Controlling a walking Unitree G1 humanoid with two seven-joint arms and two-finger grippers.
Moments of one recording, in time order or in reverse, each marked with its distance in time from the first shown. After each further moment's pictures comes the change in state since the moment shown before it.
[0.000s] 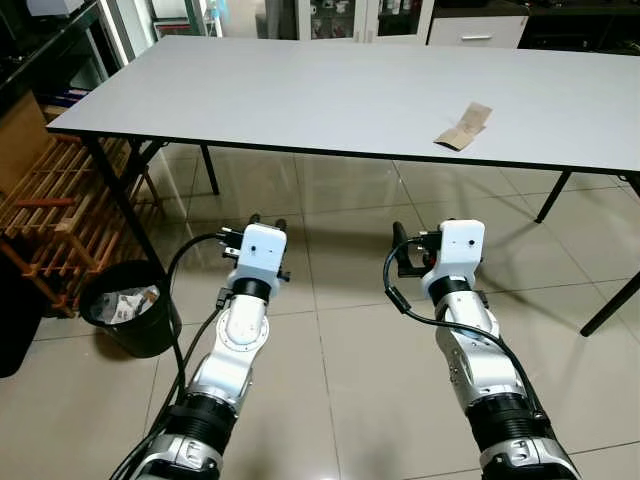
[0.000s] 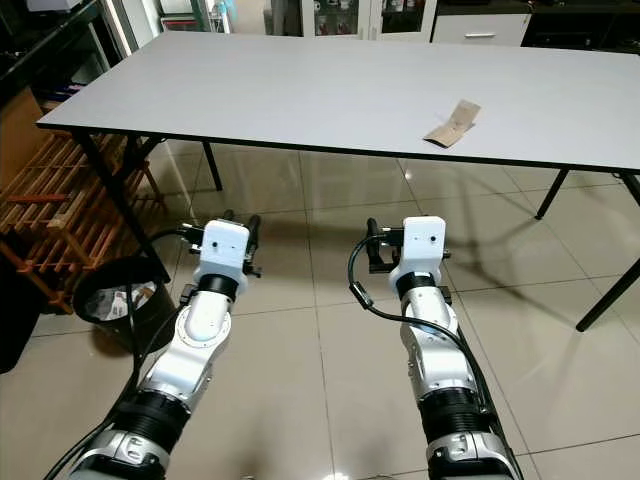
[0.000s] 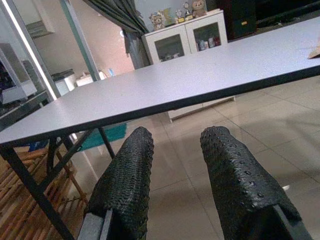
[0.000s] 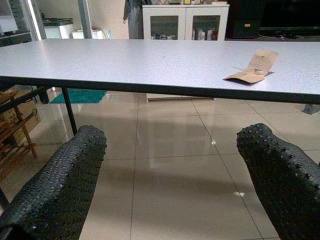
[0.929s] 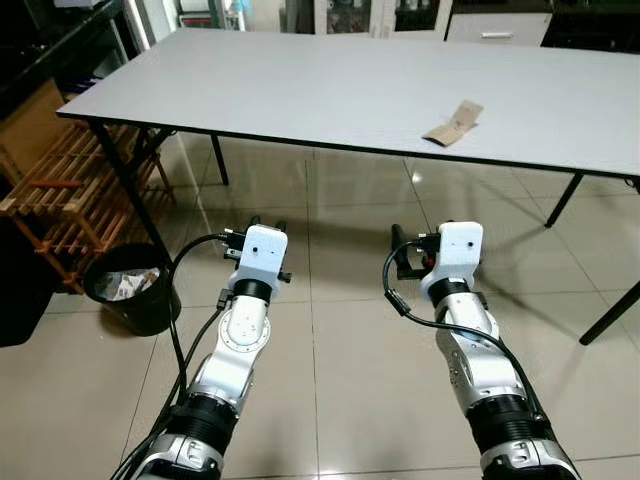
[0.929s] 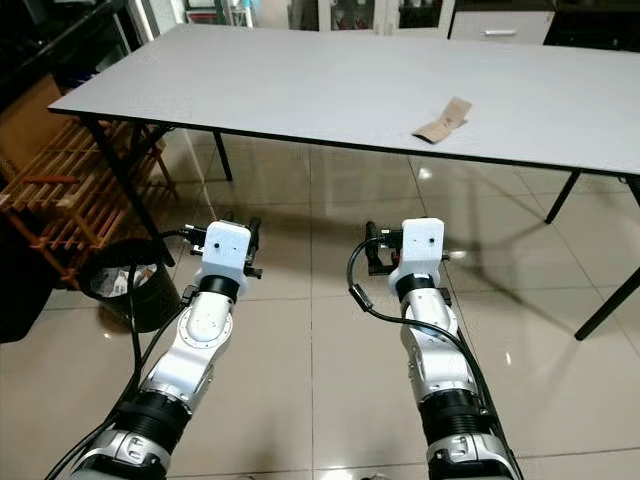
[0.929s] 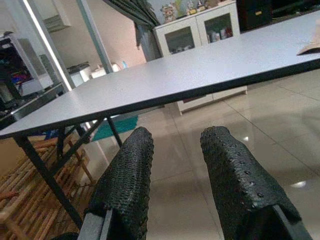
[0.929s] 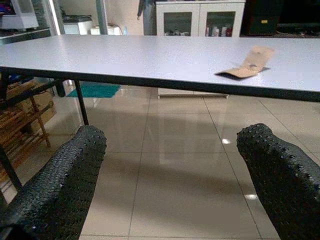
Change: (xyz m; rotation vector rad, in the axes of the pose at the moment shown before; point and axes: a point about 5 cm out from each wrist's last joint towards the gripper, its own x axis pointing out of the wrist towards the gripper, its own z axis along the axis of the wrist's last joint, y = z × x) left arm 0.000 -0.001 -0.002 0.012 0.010 0.005; right arm -0.001 0.002 -0.001 -0.002 0.004 0.022
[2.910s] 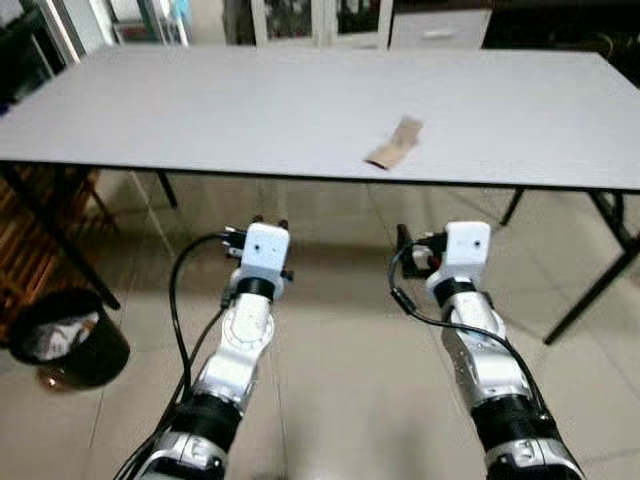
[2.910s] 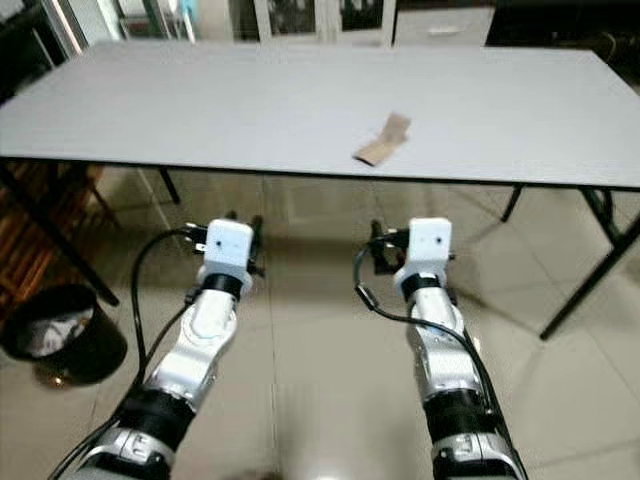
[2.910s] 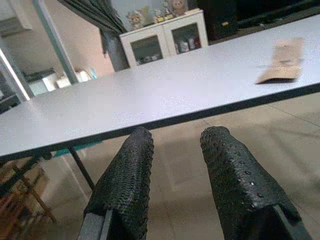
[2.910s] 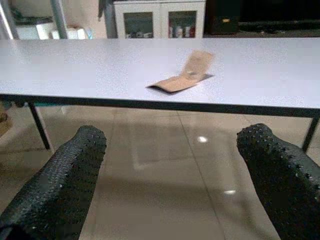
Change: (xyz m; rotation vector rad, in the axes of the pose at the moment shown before) left arm 0.002 -0.001 0.001 -0.030 0.014 0.014; right arm 0.000 -0.003 -0.001 0.004 0.006 0.004
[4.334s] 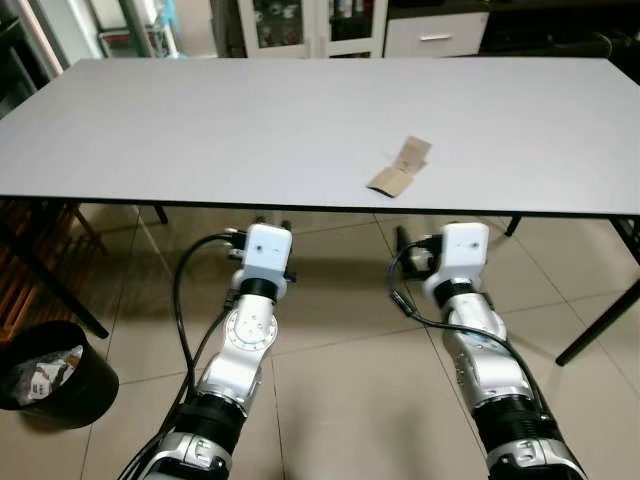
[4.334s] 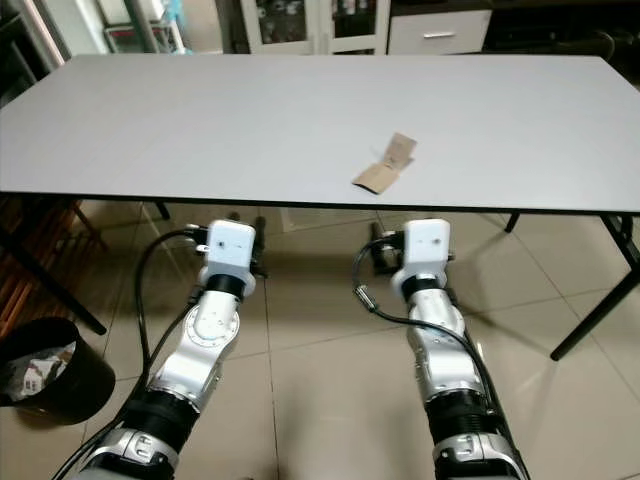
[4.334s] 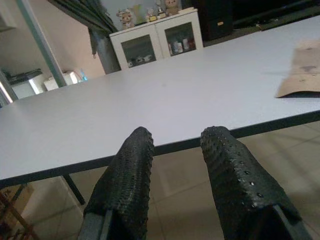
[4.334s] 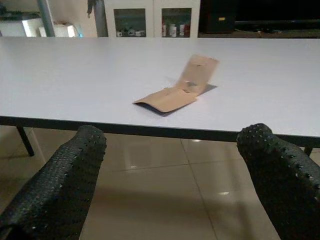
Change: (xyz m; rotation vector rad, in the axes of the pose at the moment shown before) left arm 0.000 -0.006 0.001 -0.010 0.001 -0.011; right arm -0.001 -0.002 -0.002 -0.014 0.007 -0.003
